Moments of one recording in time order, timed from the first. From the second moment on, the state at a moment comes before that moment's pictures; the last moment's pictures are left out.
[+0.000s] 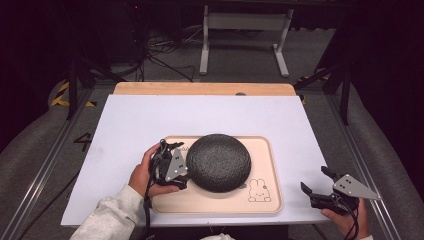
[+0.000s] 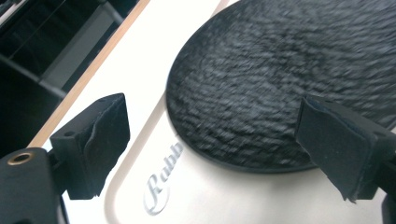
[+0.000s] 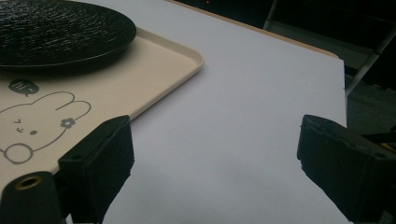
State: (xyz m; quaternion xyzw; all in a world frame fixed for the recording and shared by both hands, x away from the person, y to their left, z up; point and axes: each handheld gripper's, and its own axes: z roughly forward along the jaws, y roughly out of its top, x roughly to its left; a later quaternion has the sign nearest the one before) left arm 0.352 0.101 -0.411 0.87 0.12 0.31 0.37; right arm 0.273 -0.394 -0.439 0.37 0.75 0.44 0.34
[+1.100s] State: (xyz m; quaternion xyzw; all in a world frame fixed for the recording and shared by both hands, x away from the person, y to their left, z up) left arm 0.356 0.195 -0.433 0.86 0.23 0.29 0.34; right arm 0.274 -0.391 -0.440 0.37 0.75 0.43 0.34
